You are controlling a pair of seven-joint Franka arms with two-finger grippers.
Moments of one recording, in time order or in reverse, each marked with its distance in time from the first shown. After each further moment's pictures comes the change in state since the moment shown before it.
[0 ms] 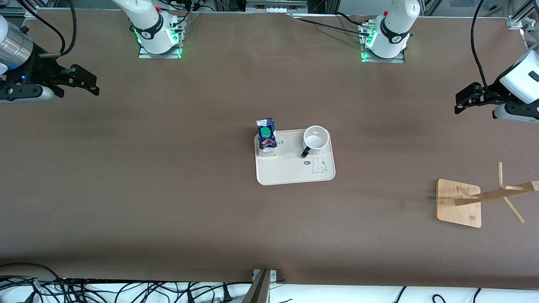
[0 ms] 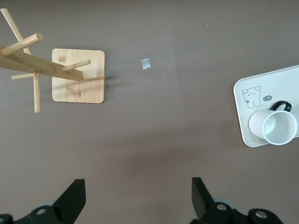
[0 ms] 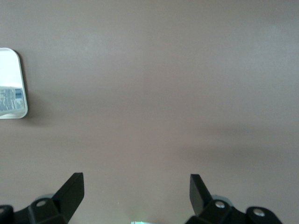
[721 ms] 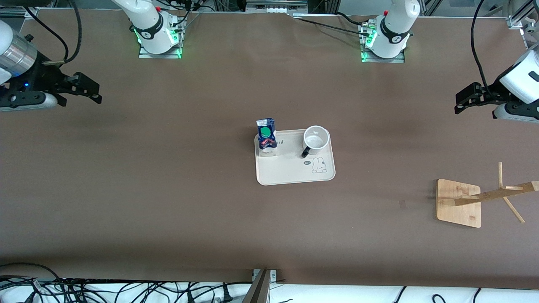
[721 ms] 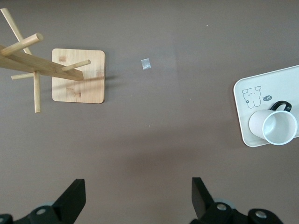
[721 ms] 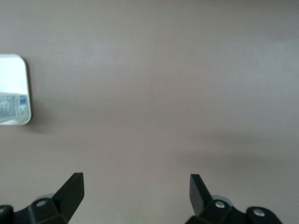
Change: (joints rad) left arm 0.000 0.000 0.000 0.000 0.000 0.000 0.000; right arm 0.033 0.027 0.012 0.009 0.006 0.020 -0.018
